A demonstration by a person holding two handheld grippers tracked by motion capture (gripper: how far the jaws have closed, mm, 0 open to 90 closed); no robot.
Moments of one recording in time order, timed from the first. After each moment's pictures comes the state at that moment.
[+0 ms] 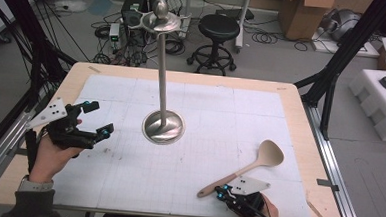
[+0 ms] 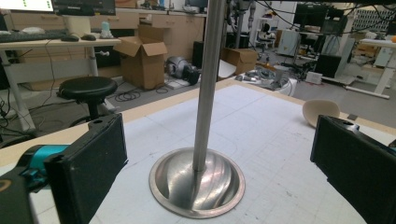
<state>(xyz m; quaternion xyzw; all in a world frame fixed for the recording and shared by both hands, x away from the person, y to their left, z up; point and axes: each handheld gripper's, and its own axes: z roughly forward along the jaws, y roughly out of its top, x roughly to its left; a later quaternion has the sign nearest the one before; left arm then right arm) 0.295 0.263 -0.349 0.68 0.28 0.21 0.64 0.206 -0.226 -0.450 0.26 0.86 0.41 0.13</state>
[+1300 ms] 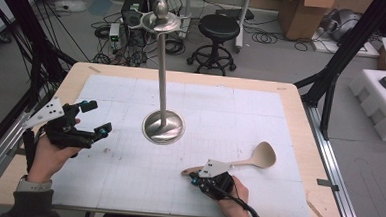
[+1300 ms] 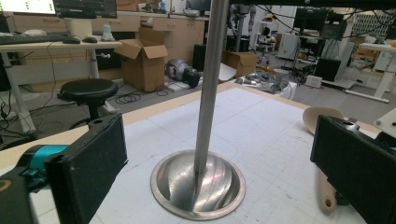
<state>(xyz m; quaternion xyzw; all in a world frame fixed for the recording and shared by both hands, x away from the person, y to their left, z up) 0.295 0.266 -0.348 0.68 0.28 0.21 0.65 0.250 -0.154 -0.451 0.23 0.88 0.40 0.14</state>
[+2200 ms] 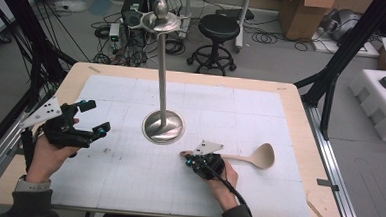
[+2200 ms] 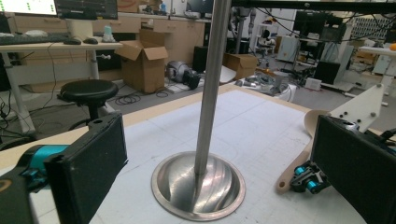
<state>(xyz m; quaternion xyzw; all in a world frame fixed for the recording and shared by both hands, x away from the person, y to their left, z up) 0.295 0.269 -0.347 0.67 0.28 0.21 0.65 0.298 -0.131 -0.451 0.29 0.86 0.39 0.16</state>
